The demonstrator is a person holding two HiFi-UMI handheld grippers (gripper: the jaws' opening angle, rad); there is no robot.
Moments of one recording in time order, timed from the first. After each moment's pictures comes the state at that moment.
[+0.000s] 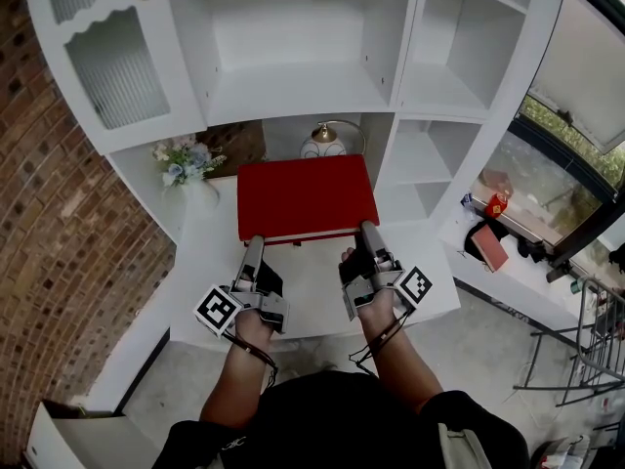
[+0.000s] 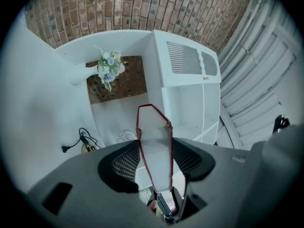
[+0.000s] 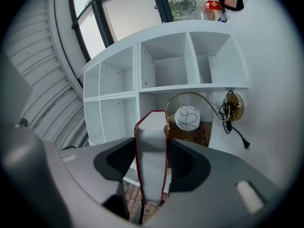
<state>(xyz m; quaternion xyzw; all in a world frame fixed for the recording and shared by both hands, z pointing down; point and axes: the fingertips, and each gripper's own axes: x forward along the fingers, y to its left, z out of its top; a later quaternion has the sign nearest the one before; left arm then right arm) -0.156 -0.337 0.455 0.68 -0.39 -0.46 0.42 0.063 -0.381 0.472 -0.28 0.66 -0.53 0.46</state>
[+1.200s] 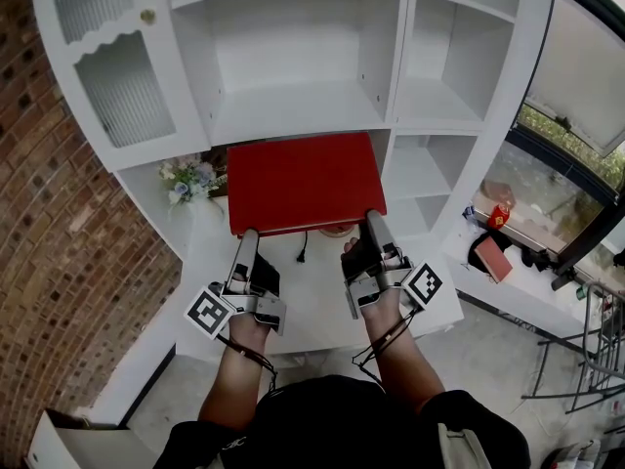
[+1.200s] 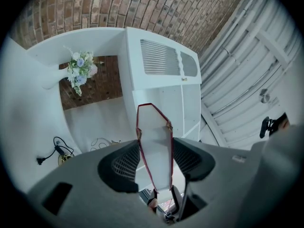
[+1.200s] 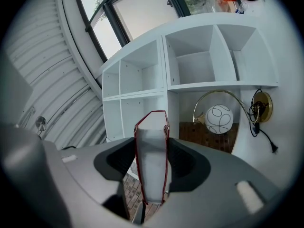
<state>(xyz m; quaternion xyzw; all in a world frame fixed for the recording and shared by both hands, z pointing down) -0.155 -0.335 0.371 0.73 -0.35 -0.48 0.34 0.065 -0.381 0.379 -0.22 0.70 -0.46 0.50</state>
